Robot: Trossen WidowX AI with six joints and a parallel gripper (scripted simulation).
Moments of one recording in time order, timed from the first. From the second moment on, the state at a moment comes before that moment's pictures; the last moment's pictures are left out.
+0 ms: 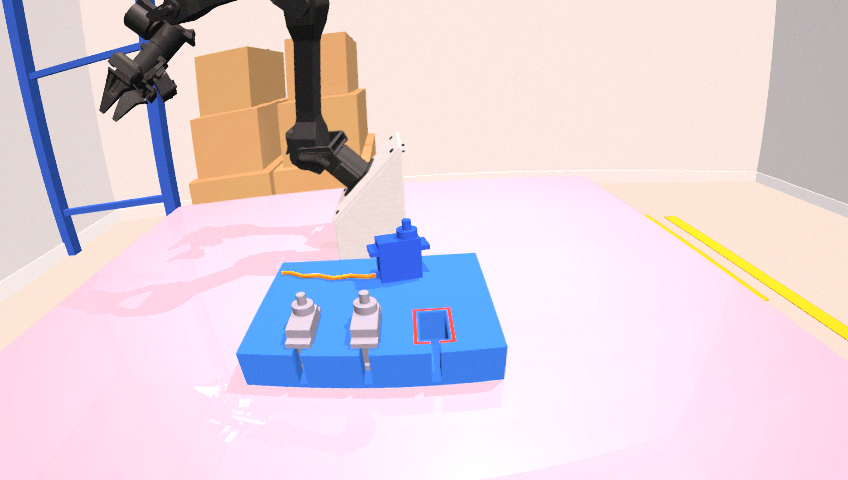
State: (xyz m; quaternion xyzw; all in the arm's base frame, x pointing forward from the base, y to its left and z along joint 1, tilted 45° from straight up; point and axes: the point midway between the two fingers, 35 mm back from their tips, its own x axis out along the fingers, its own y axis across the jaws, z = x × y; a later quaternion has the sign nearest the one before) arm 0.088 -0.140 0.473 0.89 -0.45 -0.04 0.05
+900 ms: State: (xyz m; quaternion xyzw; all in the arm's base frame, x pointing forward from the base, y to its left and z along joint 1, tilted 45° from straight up) arm 0.141 -0.185 0.410 0.93 -0.33 -0.15 0.02
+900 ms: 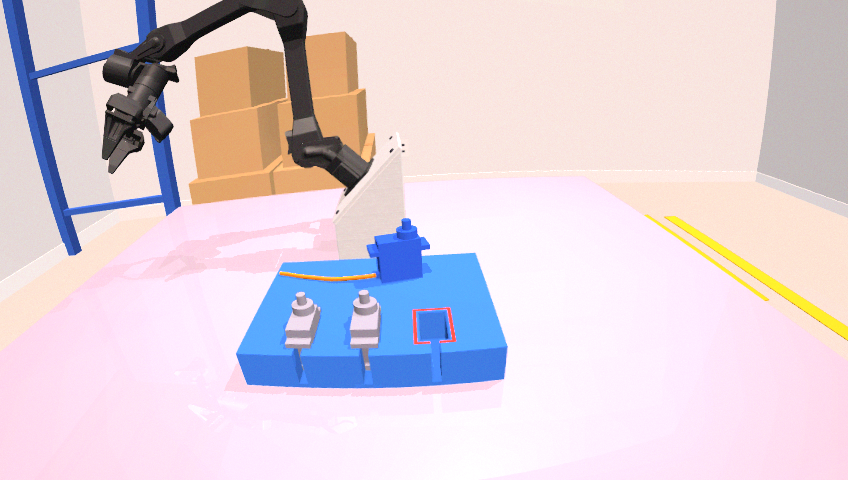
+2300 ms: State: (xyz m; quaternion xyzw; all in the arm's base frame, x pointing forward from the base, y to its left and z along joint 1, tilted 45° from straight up) arm 0.286 -0.121 0.230 0.89 -0.02 -0.45 0.12
